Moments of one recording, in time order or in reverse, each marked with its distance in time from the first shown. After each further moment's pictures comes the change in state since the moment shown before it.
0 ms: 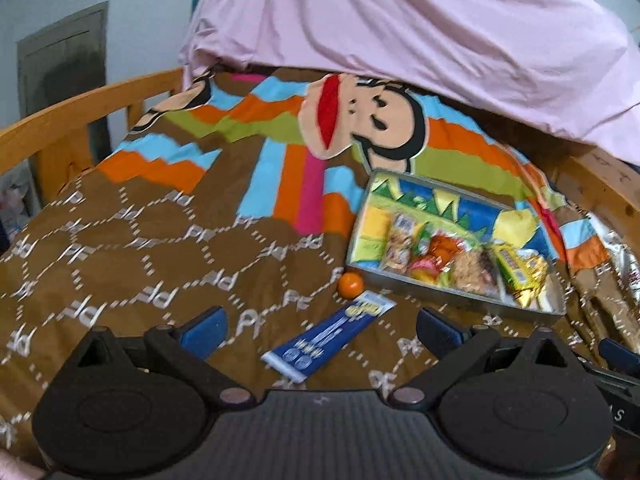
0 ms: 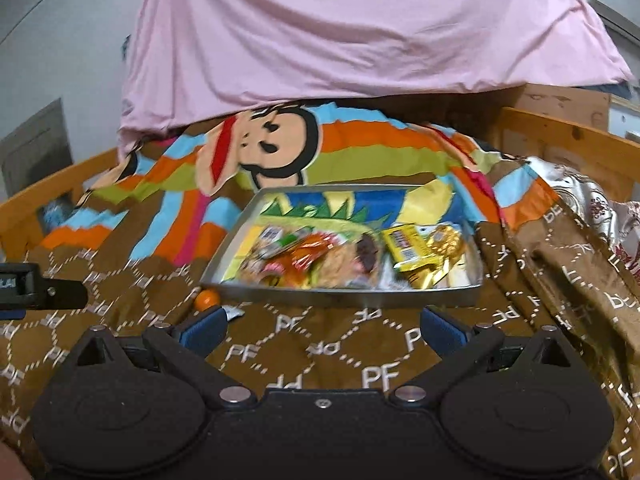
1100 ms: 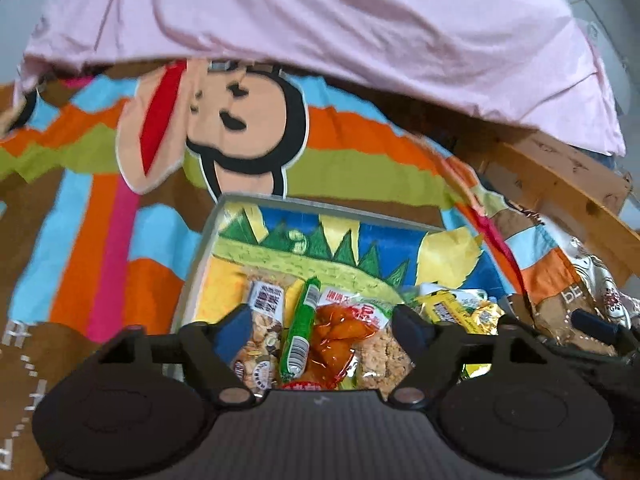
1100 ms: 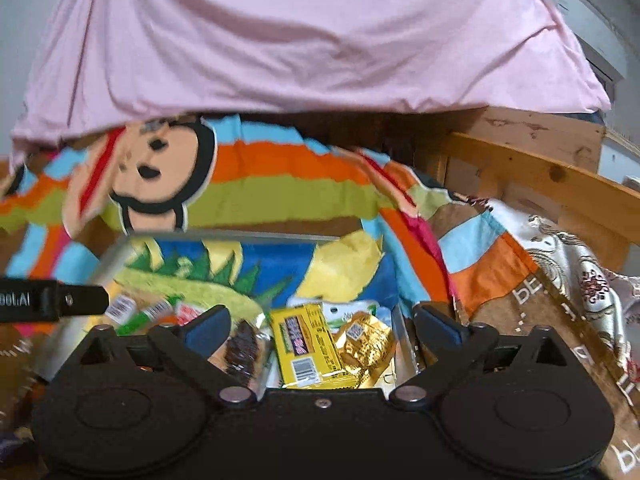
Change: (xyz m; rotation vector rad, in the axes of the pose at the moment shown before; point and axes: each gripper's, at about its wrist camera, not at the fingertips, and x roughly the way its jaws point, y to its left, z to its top) left arm 0.173 -0.102 0.075 0.146 -0.029 -0.316; right arm 0.137 -0.070 0.071 -0.006 -0.081 -0.235
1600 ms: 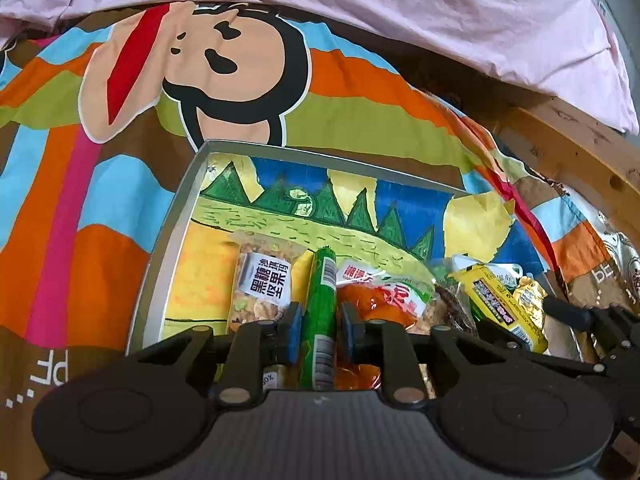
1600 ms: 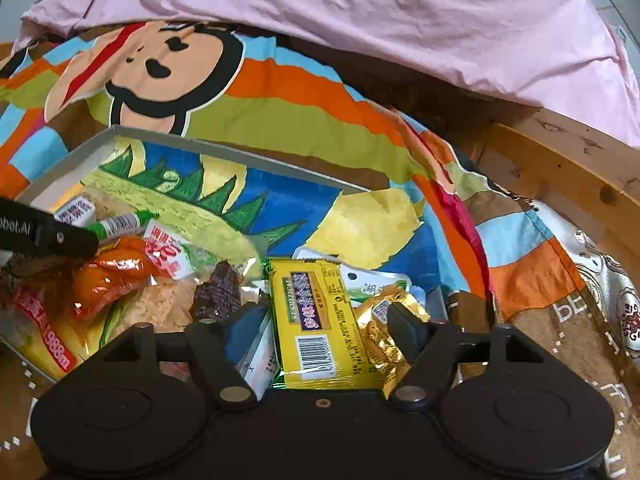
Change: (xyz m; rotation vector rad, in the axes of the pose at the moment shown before) left arm 0.081 0.022 -0.012 -0.012 0.113 -0.050; right arm 0.085 0.040 -0.032 -0.252 0.114 -0.071
